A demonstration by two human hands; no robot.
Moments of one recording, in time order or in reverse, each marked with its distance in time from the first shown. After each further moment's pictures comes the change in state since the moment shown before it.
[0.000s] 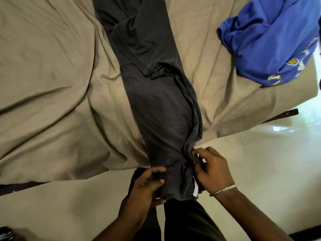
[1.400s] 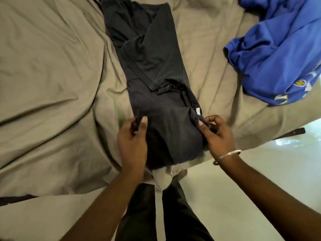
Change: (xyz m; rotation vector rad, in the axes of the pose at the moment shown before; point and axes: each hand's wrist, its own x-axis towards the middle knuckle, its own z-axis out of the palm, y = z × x) left_hand 0.052 0.133 0.024 0.256 0.596 0.772; right_hand 0.125 -0.028 -0.017 0.530 0.090 0.270
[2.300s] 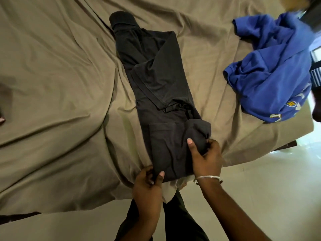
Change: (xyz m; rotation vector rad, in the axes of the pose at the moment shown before) left_hand -0.054 -0.063 -0.013 0.077 -0.065 -0.239; right_hand -0.027 0.003 0.055 -0.217 0.374 0.071
